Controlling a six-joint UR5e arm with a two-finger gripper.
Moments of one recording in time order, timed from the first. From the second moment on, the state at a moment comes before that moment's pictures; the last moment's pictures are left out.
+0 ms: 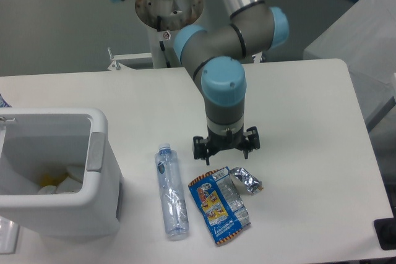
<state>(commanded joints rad) 2.44 -1.99 -1.71 -0.83 1.61 0.17</state>
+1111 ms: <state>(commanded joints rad) 2.48 -2.12 -1.70 -0.77 1.69 0.02</state>
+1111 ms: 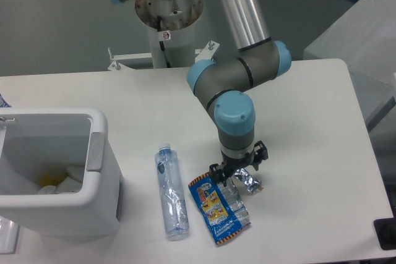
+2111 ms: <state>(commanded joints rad) 2.48 -2.10 -1.67 -0.77 1.64 0.02</state>
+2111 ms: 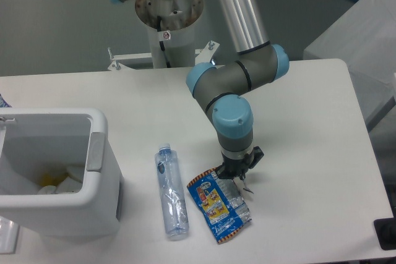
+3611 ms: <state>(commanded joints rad) 2.35 -1.64 -1.46 -0.76 0.94 0.09</state>
